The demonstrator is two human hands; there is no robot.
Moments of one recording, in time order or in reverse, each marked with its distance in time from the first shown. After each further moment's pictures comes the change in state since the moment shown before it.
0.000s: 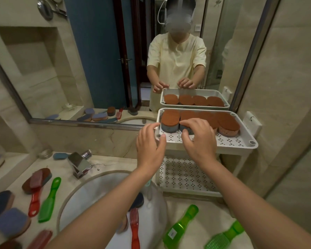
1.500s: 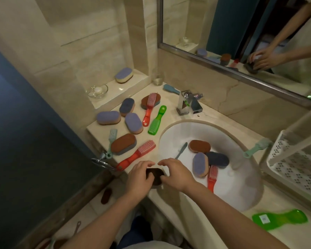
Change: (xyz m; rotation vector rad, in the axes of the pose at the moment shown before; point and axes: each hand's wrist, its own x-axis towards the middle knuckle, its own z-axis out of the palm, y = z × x) left_hand -0.291 -0.200 -0.232 0.329 -0.056 -0.799; right_hand -0.245 -0.224 0.201 0.275 -1.387 -0.255
